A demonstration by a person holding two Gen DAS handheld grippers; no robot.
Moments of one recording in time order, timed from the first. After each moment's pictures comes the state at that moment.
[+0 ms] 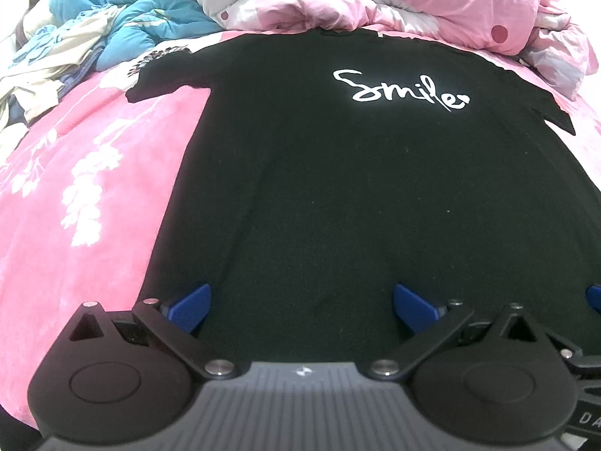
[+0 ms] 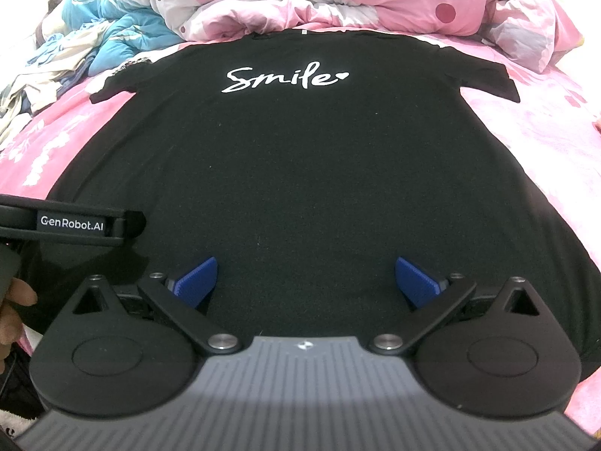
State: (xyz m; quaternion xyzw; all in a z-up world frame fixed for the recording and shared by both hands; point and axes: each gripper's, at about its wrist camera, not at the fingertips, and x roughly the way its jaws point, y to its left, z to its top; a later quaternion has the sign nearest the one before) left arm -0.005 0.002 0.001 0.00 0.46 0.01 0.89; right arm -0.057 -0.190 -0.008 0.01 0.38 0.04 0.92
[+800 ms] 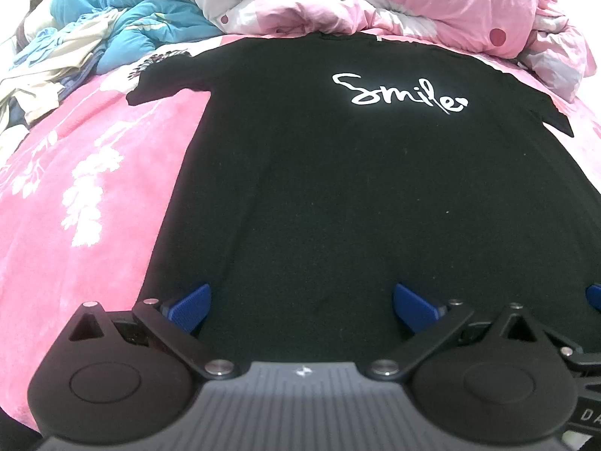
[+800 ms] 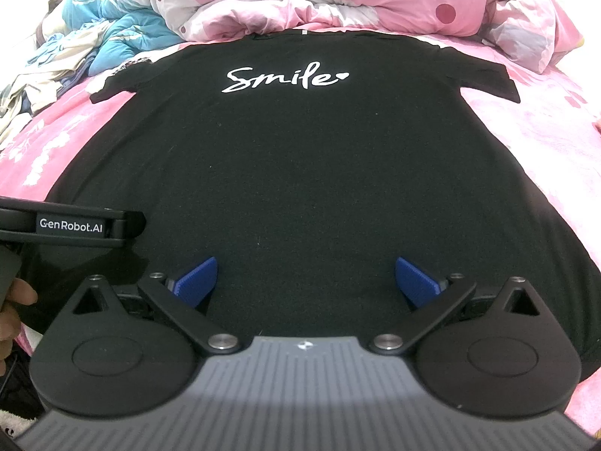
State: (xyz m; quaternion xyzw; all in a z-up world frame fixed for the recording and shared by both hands) left arm -0.009 -0.001 0.000 0.00 0.45 0.01 0.89; right arm -0.057 -0.189 -0.008 0.01 0.38 0.04 0.93
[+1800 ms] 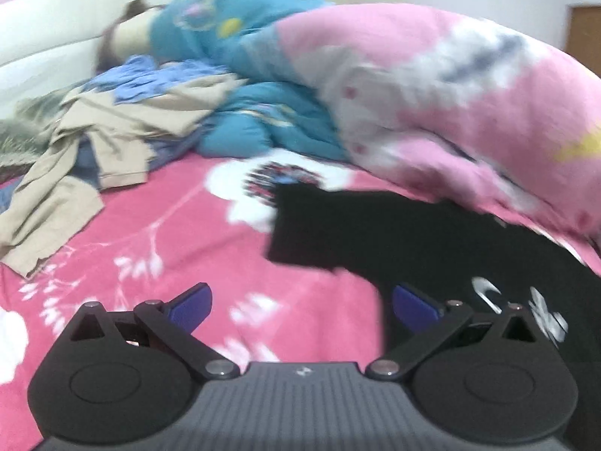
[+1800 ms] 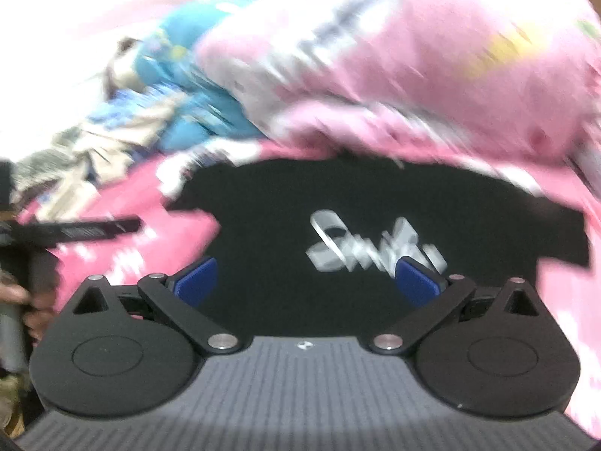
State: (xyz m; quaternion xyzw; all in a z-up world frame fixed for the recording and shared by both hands) left arm 0.098 0.173 0.065 -0.12 0.32 0.12 0.93; right arm 0.051 -0.123 0.121 -0.01 0.29 0.18 0.94
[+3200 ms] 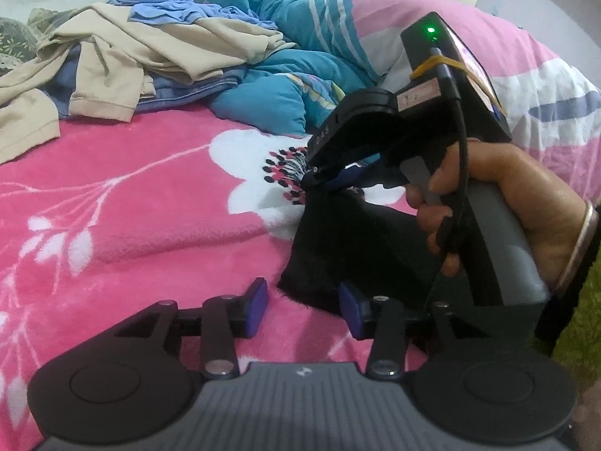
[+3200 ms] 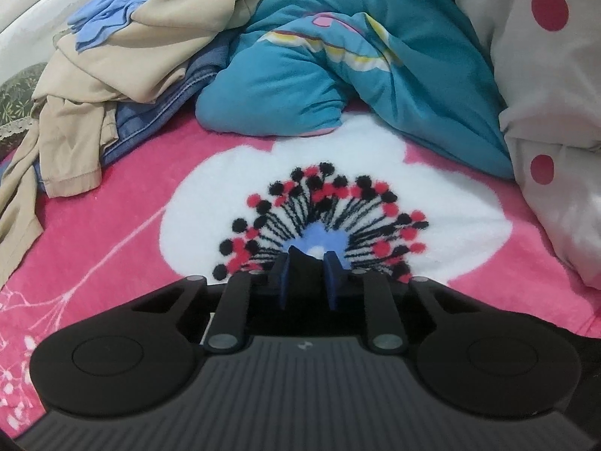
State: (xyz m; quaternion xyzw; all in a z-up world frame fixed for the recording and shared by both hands) left arm 0.168 0.218 -0.017 -0.24 0.29 0.12 0.92; right arm 0.378 0.194 0.017 -0.13 0.44 0.32 0.83
